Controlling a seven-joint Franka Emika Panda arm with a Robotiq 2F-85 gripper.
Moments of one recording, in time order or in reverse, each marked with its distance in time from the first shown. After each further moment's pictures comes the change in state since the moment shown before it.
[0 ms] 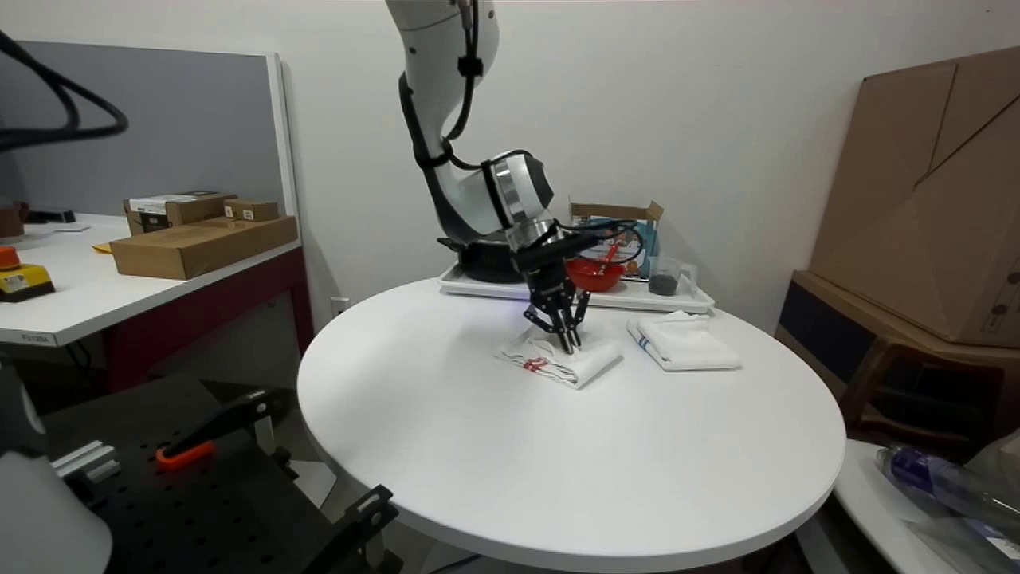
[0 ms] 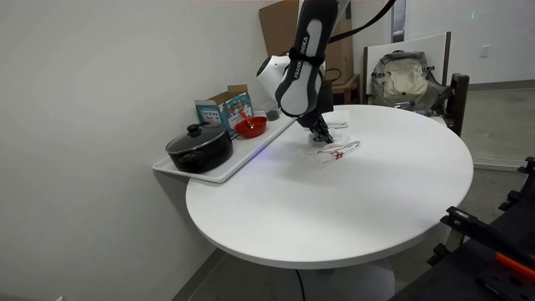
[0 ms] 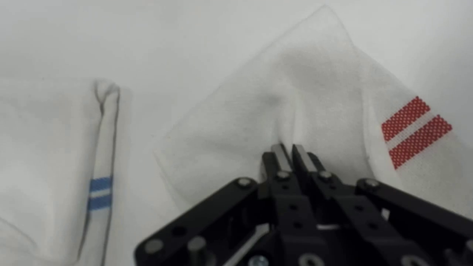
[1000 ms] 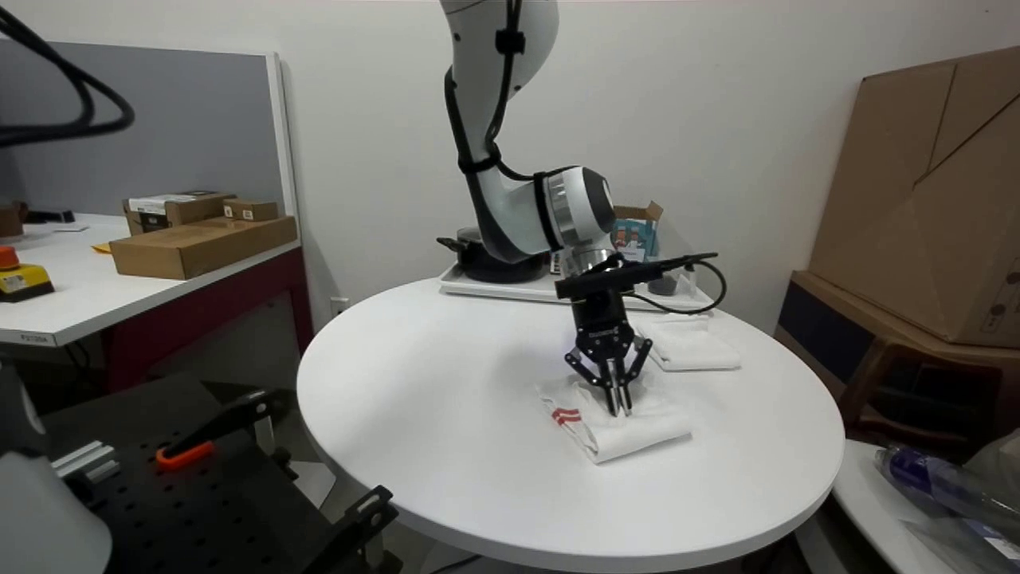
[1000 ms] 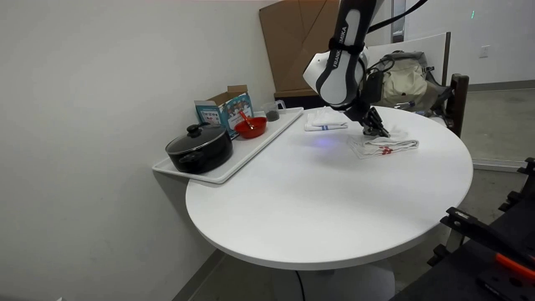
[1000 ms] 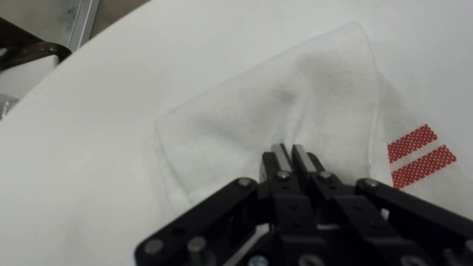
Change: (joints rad) arm -0.157 -0.065 -0.032 -0.160 0.029 -0.122 0.017
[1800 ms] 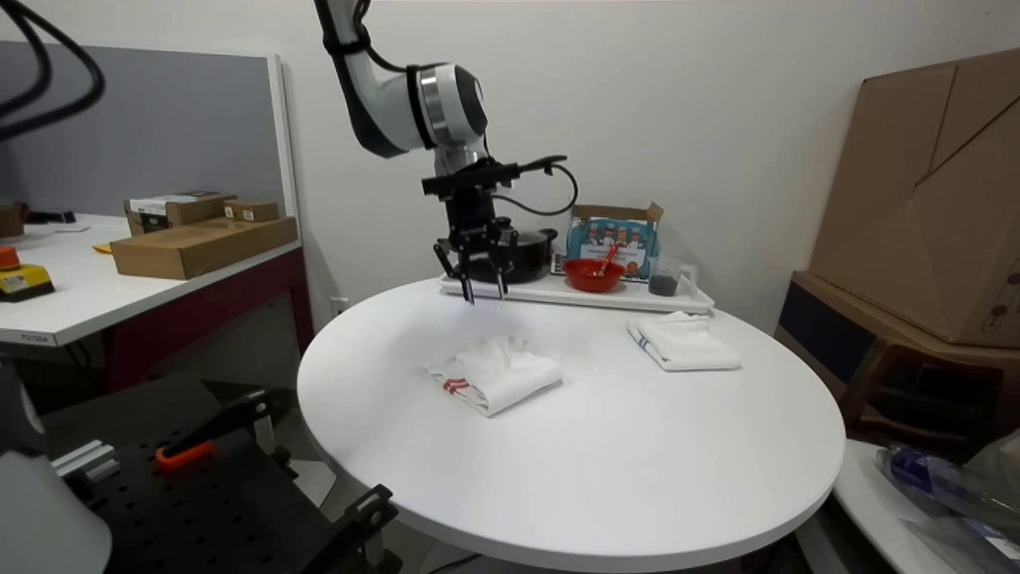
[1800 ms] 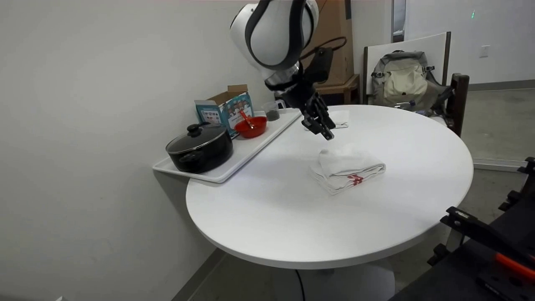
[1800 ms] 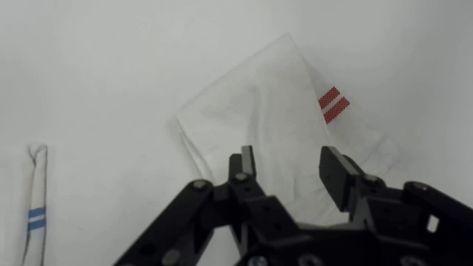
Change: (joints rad) arm 0.168 -0.366 0.199 -0.262 0.092 -0.042 0.088
